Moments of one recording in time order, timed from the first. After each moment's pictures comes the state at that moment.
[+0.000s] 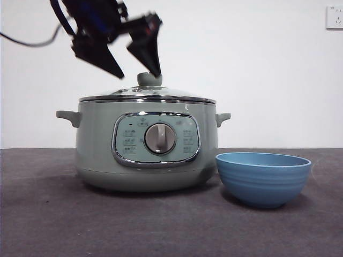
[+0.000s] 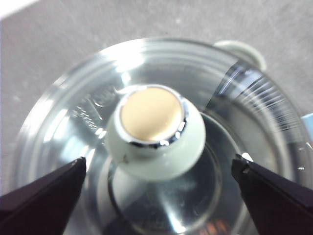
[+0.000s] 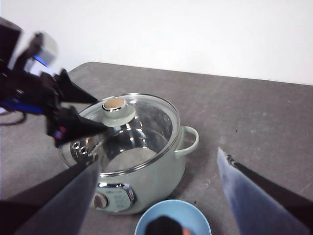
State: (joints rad) left arm -0.55 1.51 1.25 -0.40 0.00 0.12; right arm 0.54 0.60 0.87 -0.52 0.03 0.08
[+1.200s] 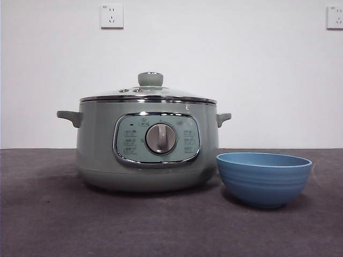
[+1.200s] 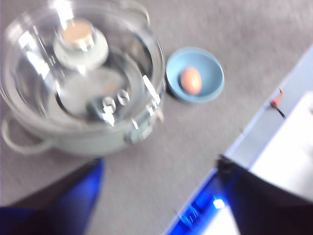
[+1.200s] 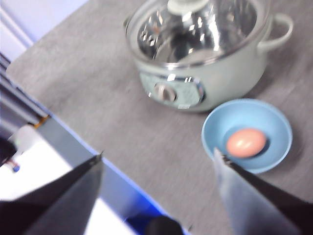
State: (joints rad) left arm -0.55 1.16 1.54 -1.22 0.24 0.10; right arm 0.54 0.60 0.87 -0.87 -0.31 0.09
